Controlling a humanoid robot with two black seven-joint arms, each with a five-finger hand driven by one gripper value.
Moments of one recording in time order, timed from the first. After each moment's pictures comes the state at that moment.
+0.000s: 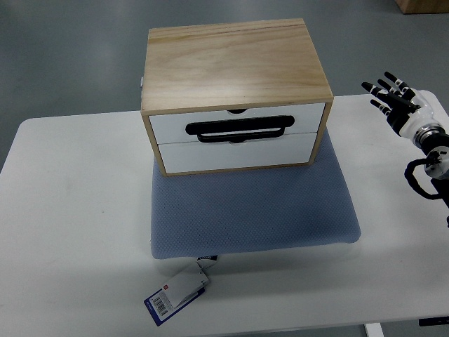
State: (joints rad) left arm -0.02 0.00 -0.07 -0.15 0.00 -0.02 0.09; right arm 0.59 -0.36 1.09 0.83 -0.35 -0.06 0.07
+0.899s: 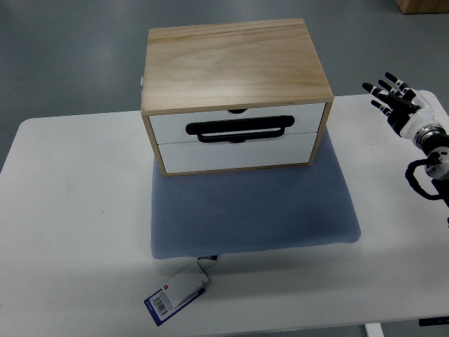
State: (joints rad) left arm -0.01 0.00 -0.07 -0.15 0.00 -0.02 0.09; right arm 0.58 -0.36 1.09 0.83 -0.35 -0.06 0.07
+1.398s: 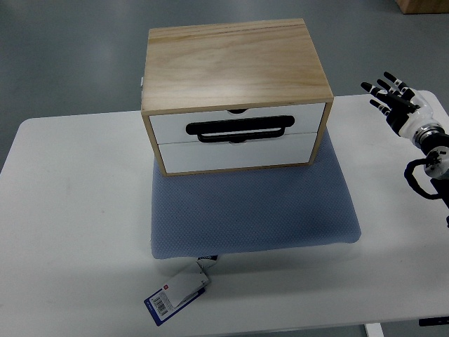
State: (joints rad) left arm -0.01 0.00 -0.07 -0.15 0.00 -0.02 0.09; right arm 0.59 -0.36 1.09 0.83 -0.35 -0.06 0.07
